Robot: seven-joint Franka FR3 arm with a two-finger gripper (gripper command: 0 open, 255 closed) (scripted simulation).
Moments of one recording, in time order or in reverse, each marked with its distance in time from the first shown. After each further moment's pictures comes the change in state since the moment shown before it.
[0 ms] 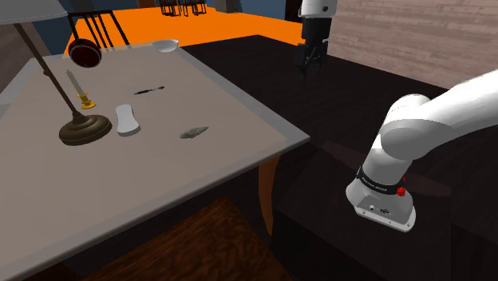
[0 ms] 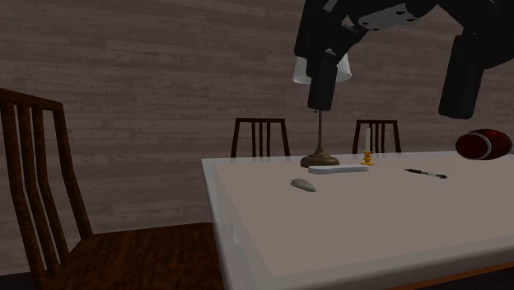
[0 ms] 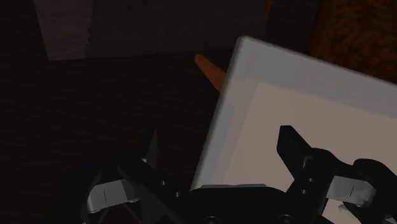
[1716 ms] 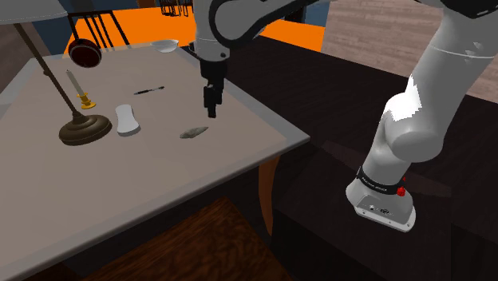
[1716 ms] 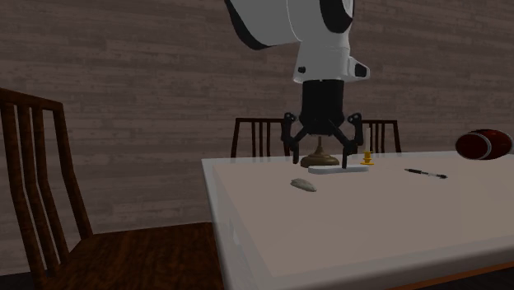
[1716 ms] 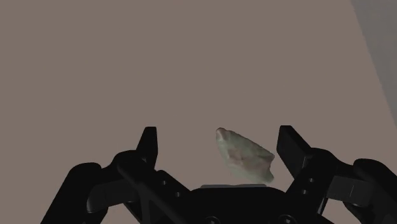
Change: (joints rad) arm 0.221 0.717 0.217 0.380 -0.042 0.502 -0.233
